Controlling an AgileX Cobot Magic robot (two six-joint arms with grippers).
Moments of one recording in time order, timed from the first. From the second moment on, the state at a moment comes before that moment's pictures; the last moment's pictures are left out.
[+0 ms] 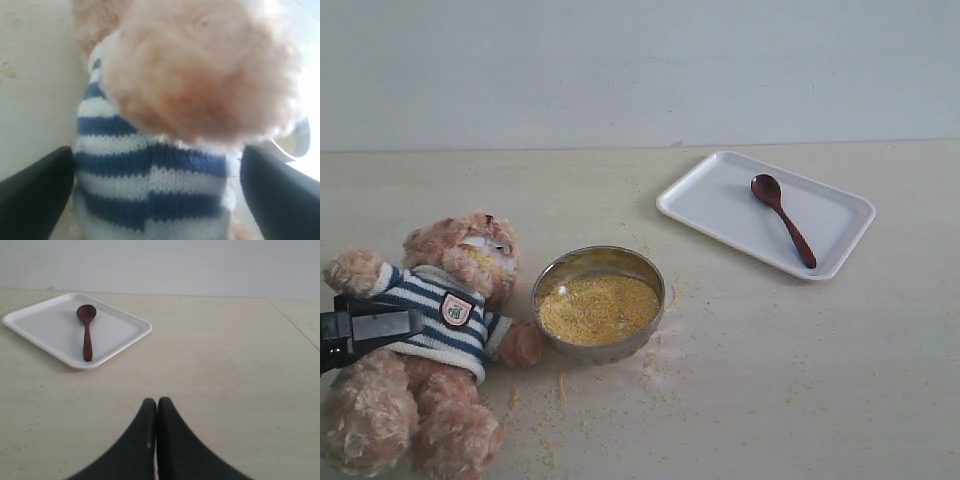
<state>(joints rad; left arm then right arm) 0.38 1.72 -0.39 -1.74 0.92 1.96 0.03 0.00 0.00 -0.13 0.34 0.09</state>
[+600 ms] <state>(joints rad) 0.38 1.72 -0.42 -1.74 0.93 1.92 0.03 0.00 0.00 -0.13 0.34 0.09</state>
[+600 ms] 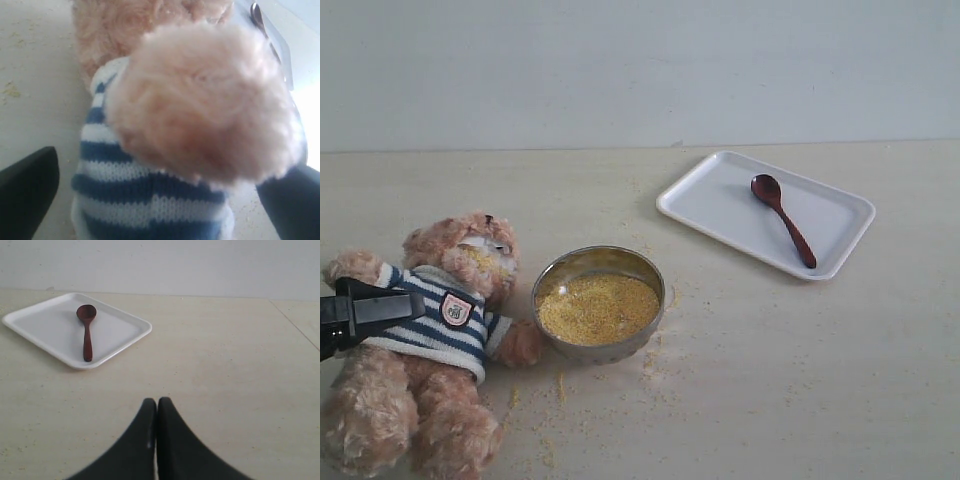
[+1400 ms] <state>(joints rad) 0.54 1.26 -0.42 -1.51 0.89 1.32 0.03 0.00 0.00 -0.13 0.34 0.09</state>
